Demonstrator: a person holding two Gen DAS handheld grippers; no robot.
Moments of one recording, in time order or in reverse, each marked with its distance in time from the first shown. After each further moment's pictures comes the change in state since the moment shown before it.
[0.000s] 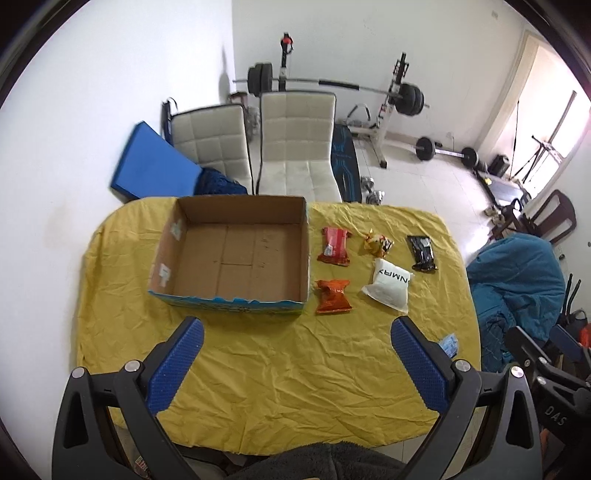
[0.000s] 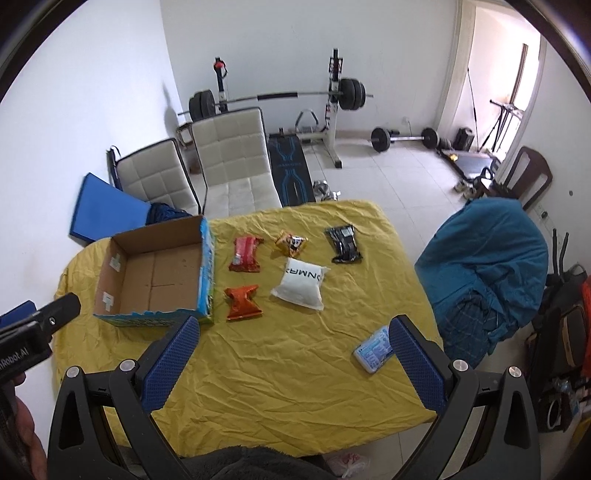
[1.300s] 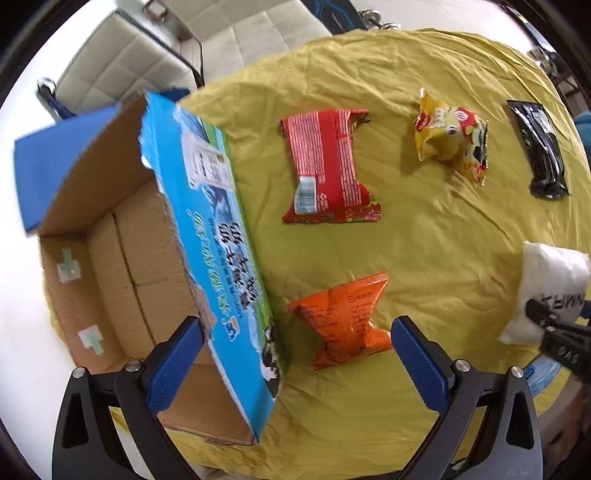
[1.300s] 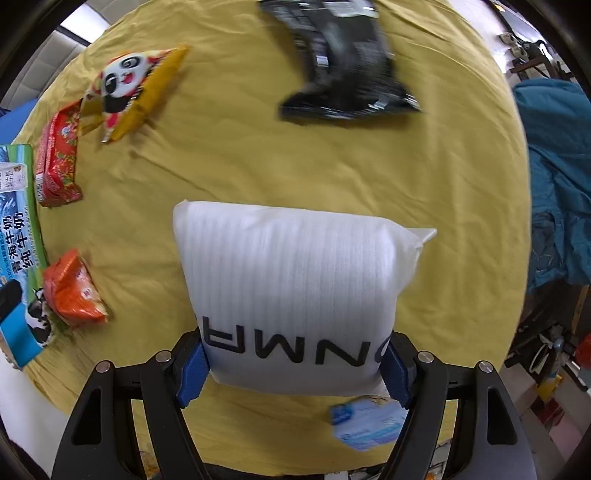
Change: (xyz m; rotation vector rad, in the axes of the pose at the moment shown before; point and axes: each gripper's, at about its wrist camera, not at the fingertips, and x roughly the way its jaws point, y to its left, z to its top) left arm 0.392 -0.110 0.064 0.311 0.581 0.262; right arm 0.484 -0.113 -0.009 0.051 0.795 0.005
